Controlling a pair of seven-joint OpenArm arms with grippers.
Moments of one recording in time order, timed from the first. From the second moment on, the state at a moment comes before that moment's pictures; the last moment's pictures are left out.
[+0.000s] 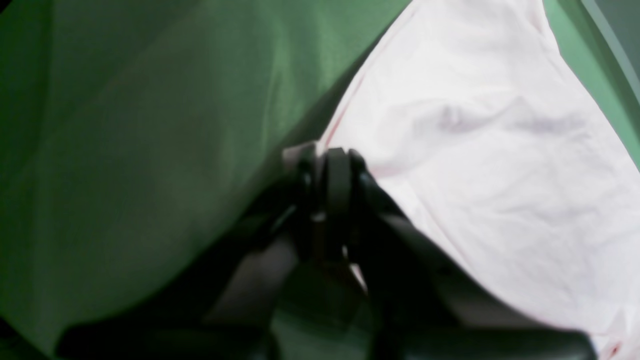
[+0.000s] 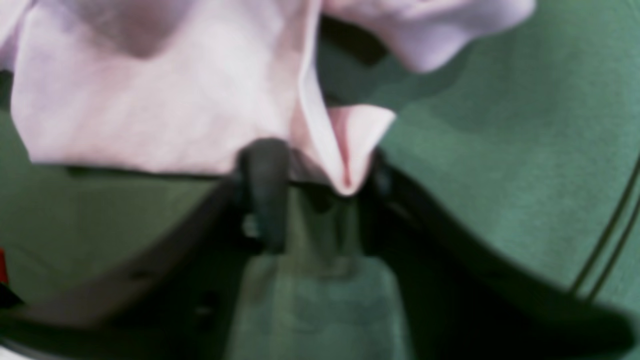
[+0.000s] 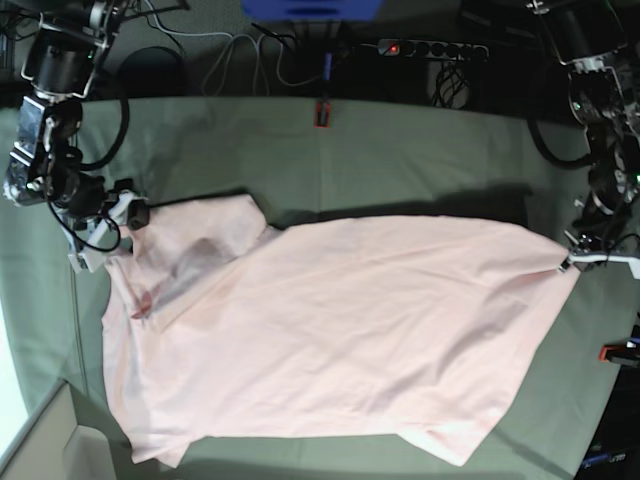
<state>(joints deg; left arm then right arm) 4.7 -14.8 -25.6 88.9 -36.6 6.7 38.2 1.8 12.7 26.6 68.4 16.1 39.6 -49.9</state>
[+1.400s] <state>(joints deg) 12.9 -13.6 -31.0 95.2 -36.8 6.5 38.3 -44.3 -4.5 16.9 115.1 16.0 39.5 -46.8</state>
